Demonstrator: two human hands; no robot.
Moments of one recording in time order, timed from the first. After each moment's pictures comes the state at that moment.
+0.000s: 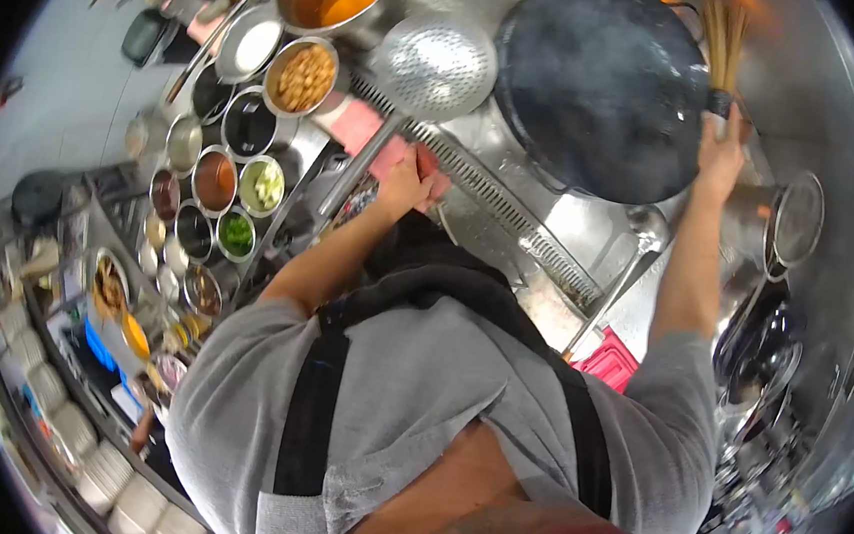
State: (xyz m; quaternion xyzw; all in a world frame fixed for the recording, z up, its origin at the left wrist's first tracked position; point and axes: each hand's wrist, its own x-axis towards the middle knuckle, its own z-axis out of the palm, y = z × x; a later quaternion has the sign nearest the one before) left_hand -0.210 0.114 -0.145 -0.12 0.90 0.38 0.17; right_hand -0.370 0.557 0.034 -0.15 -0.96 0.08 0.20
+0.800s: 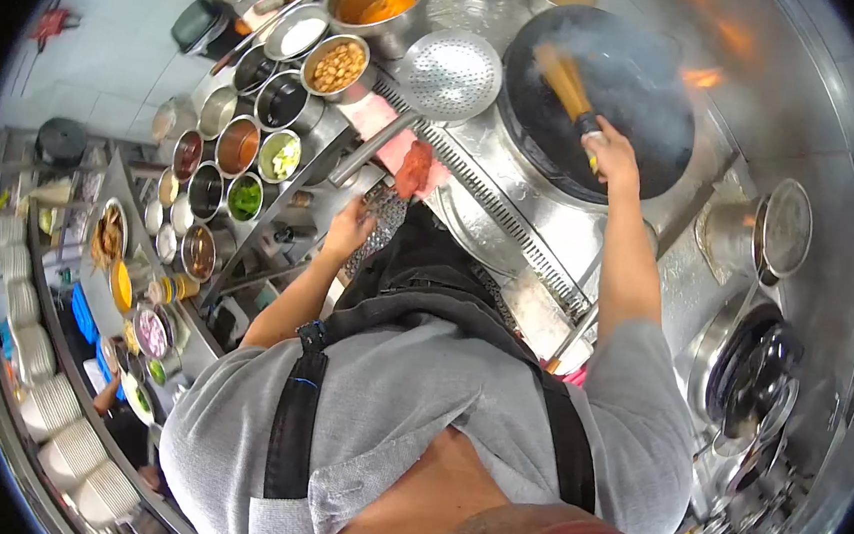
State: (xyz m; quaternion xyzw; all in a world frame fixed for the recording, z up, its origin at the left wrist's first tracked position) left_hand -0.042 0.045 -0.118 -0.15 0.91 0.36 0.10; right_hand -0.300 0.475 -0.003 -0.14 -0.89 0.38 -0.20
